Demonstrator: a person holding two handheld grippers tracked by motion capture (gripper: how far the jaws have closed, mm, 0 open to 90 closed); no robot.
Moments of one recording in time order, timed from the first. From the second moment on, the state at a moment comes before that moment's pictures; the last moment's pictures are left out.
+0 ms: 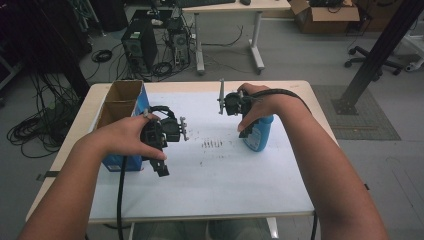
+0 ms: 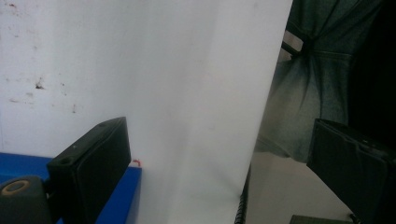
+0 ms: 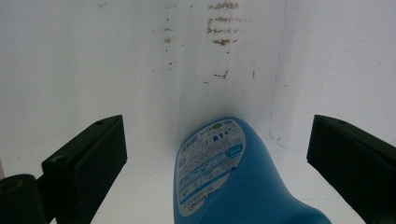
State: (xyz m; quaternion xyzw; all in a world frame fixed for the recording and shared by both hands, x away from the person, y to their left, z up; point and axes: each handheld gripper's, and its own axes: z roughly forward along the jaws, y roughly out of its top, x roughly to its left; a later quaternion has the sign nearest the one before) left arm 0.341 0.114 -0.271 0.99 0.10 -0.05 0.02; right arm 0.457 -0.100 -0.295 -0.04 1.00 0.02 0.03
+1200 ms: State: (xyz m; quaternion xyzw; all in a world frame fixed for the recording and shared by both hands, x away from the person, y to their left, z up) left arm 0.342 0.115 -0.269 0.99 0.11 -0.05 0.03; right arm 0.423 -0.108 -0.279 -0.07 1.00 0.03 0.05
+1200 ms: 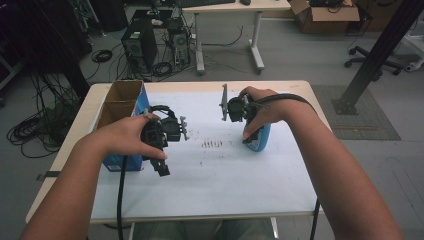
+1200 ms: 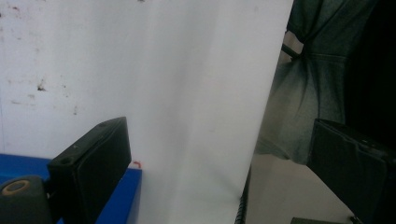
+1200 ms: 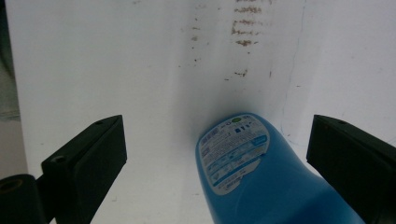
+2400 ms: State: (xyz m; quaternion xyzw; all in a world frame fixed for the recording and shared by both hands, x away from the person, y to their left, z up) left arm 0.340 0.120 -0.266 0.99 0.10 -0.05 0.04; right arm 0.356 -0.203 -0.290 0.03 0.99 0.13 0.08
